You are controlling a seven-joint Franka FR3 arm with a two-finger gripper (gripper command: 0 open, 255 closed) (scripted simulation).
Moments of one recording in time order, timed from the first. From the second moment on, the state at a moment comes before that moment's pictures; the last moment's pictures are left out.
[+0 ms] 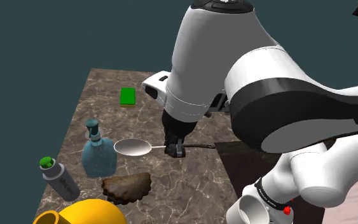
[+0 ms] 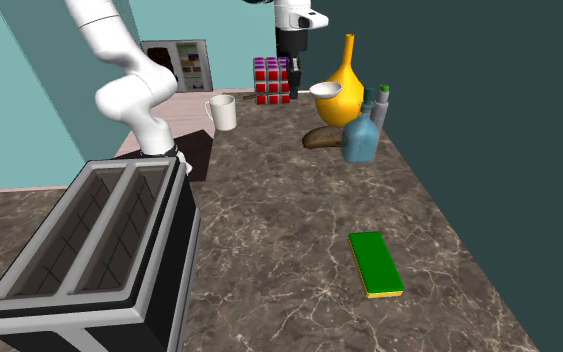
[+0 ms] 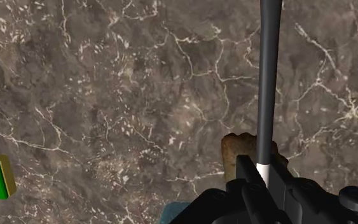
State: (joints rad) arm 0.46 -0.36 0.39 -2.23 0.04 1.94 -0.22
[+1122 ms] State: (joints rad) arm 0.64 -0.62 0.56 -2.41 0.22 1.88 0.02
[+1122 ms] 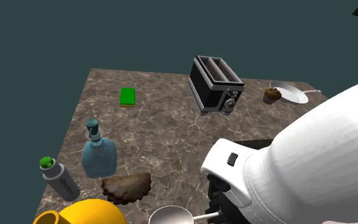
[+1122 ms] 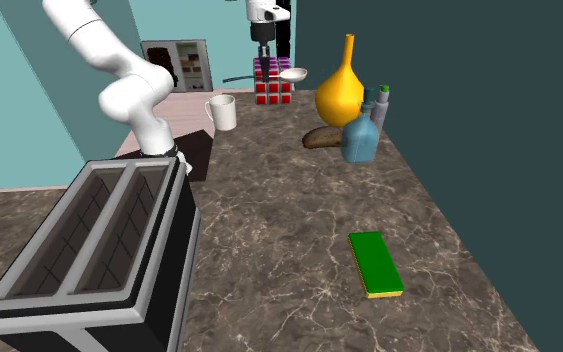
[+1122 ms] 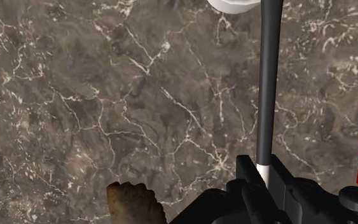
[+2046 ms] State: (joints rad) arm 0.64 -0.57 0.62 -2.56 0.24 2.08 0.03
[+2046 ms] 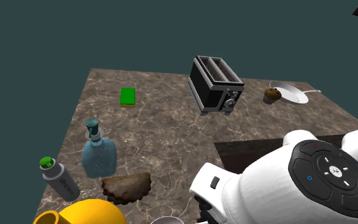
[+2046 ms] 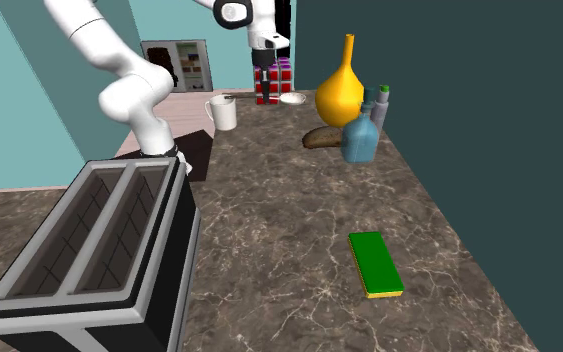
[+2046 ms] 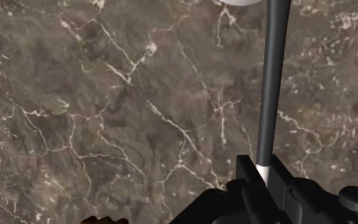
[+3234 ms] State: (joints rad) arm 0.62 -0.46 0.70 -2.66 0.24 2.30 0.07
